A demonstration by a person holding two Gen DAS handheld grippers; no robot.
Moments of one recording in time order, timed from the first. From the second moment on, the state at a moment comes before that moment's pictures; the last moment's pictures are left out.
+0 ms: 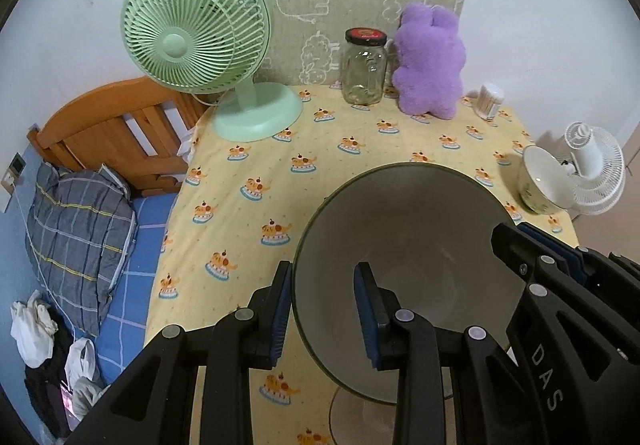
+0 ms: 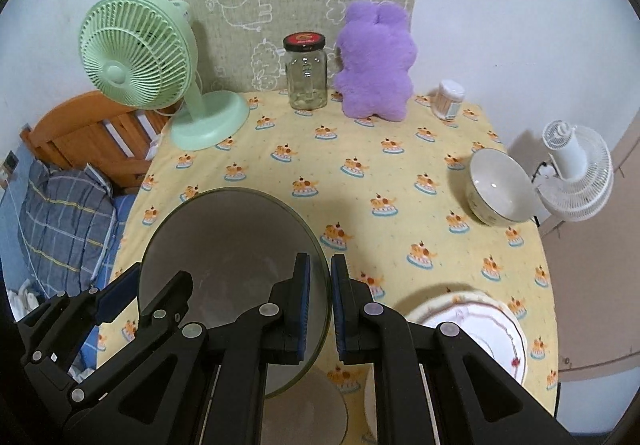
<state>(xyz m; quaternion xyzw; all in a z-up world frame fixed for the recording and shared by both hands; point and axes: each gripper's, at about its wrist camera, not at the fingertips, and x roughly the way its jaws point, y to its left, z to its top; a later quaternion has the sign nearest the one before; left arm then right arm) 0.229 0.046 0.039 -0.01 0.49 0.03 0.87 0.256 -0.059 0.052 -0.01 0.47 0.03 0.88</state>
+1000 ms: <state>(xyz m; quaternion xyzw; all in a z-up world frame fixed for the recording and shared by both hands) 0.147 0.042 -0.003 -0.01 0.53 -0.01 0.85 0.161 -0.060 0.016 -0.02 0.51 0.00 0.86</state>
